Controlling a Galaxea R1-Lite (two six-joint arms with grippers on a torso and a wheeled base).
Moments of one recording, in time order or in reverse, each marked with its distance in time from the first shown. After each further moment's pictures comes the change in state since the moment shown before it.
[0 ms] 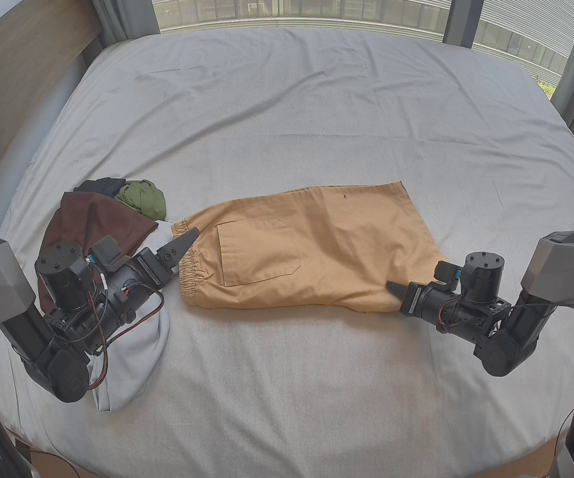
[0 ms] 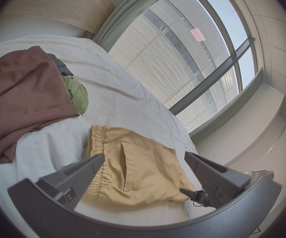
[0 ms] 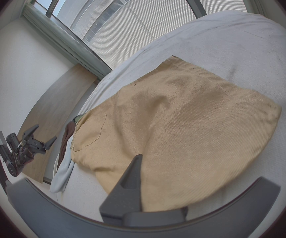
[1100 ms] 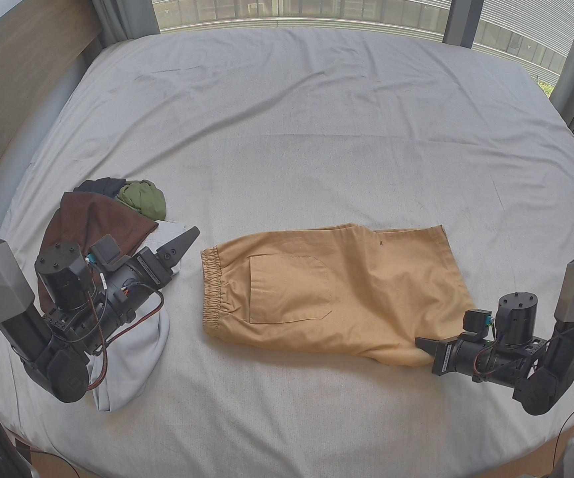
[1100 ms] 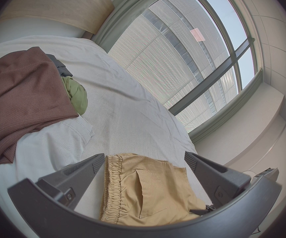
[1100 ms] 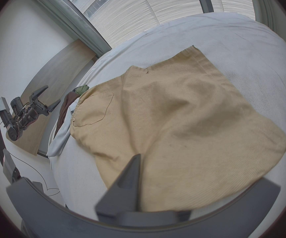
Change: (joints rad) left arm -0.001 -0.005 0.001 0.000 0.000 0.000; right arm -0.008 -0.148 0.431 -0.069 -0.001 -0.172
